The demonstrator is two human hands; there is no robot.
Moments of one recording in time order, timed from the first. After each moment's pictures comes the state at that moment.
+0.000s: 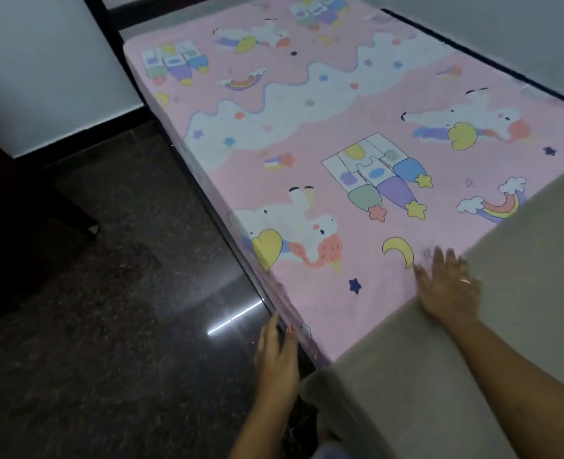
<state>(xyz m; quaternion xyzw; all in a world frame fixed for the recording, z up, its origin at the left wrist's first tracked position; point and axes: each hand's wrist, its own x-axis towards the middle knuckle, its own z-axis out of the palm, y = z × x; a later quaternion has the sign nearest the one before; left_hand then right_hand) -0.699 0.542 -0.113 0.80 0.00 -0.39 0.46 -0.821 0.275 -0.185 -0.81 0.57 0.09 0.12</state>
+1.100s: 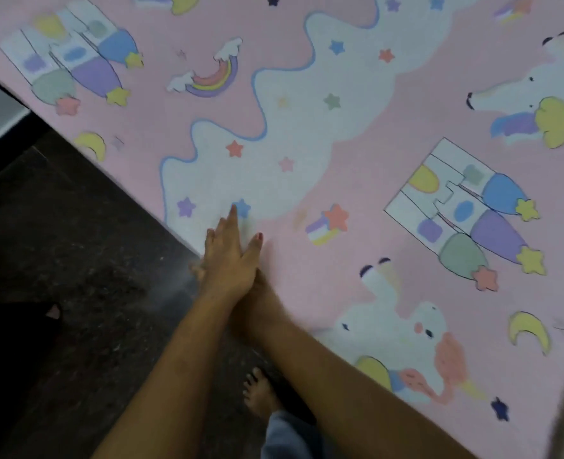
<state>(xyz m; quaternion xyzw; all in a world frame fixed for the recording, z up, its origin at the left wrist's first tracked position) -0.257 0.357 -0.163 0.87 -0.31 -0.33 0.19 -0.329 0.368 -0.204 -0.97 0.18 0.04 0.16</state>
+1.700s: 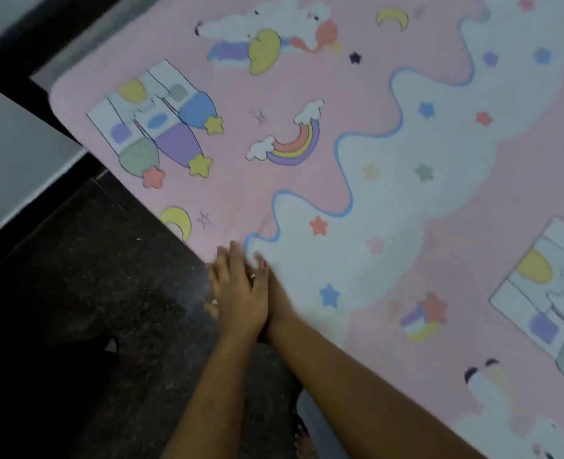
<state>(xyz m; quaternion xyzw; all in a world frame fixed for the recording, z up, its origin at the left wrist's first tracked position) -0.112 0.330 -0.153 0.91 -0.21 -0.30 0.18 -0.155 0.309 -0.197 -0.97 0.20 0.09 0.14</state>
